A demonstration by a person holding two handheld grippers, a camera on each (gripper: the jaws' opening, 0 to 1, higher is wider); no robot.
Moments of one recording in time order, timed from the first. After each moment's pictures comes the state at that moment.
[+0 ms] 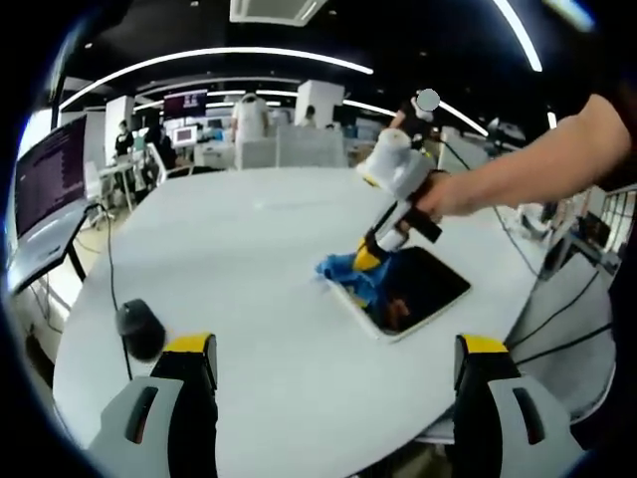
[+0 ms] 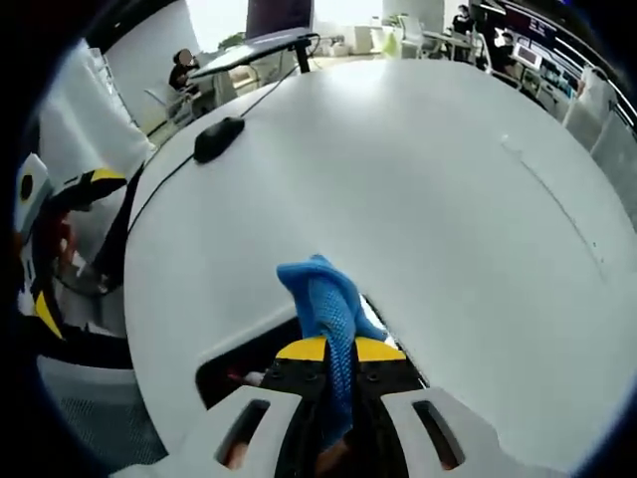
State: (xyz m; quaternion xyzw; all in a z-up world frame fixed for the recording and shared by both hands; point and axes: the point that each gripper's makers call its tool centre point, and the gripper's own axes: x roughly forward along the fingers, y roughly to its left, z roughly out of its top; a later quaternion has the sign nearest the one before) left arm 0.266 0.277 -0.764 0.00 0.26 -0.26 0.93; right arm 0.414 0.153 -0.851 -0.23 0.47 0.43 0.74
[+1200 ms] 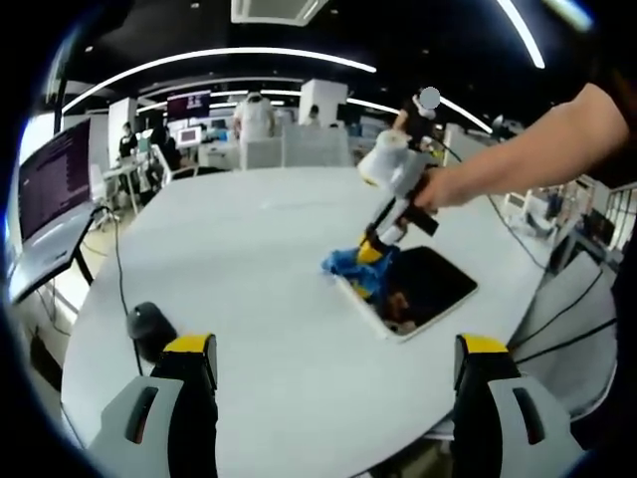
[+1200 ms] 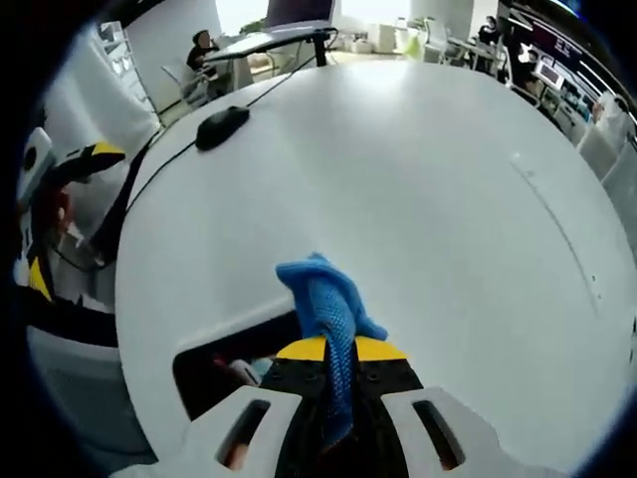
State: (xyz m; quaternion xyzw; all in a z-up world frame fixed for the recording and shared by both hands) left arm 0.269 0.286 -0.758 0.01 0.26 -0.25 0.93; right arm 0.437 0.149 -0.856 -0.27 0.45 0.46 0.72
